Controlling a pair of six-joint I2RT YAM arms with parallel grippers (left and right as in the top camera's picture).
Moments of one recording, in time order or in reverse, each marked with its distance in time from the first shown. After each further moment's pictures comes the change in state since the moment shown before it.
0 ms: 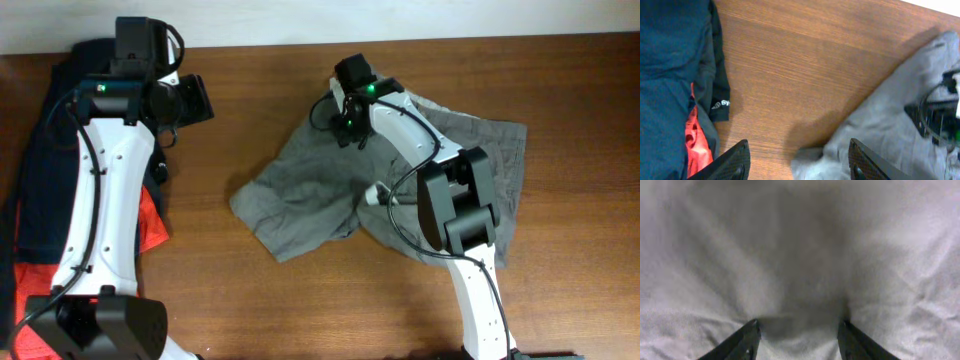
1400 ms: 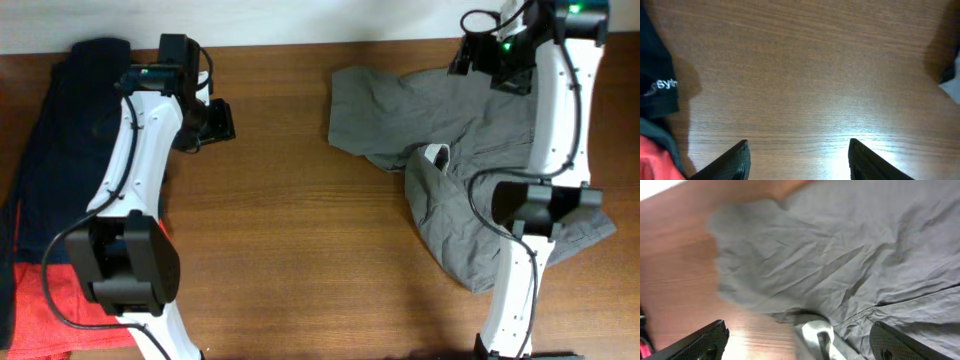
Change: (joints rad) left arm -0.003 0.246 0.010 -0.058 0.122 0.066; right arm -0.469 -0.034 0.875 -0.911 -0.273 0.149
